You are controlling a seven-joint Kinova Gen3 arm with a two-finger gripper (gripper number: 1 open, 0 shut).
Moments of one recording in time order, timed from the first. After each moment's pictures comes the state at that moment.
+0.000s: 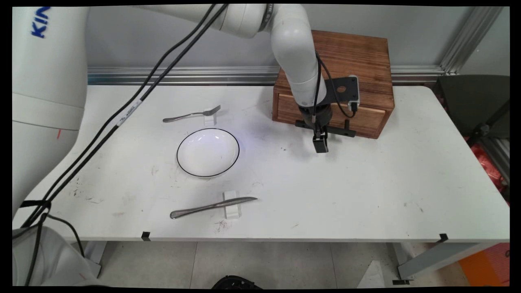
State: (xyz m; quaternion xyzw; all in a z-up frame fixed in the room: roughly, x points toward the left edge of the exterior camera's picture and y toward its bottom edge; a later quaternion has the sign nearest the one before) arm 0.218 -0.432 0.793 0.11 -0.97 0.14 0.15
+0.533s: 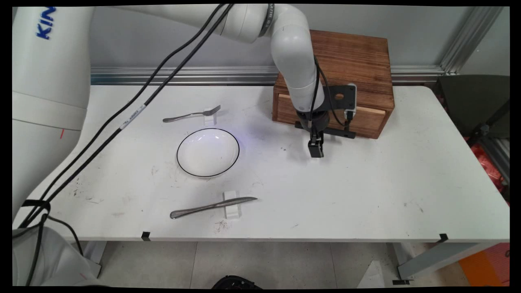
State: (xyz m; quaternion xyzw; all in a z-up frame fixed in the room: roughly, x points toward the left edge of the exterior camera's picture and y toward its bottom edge) arm 0.218 -0.426 0.784 0.08 -0.98 0.13 0.14
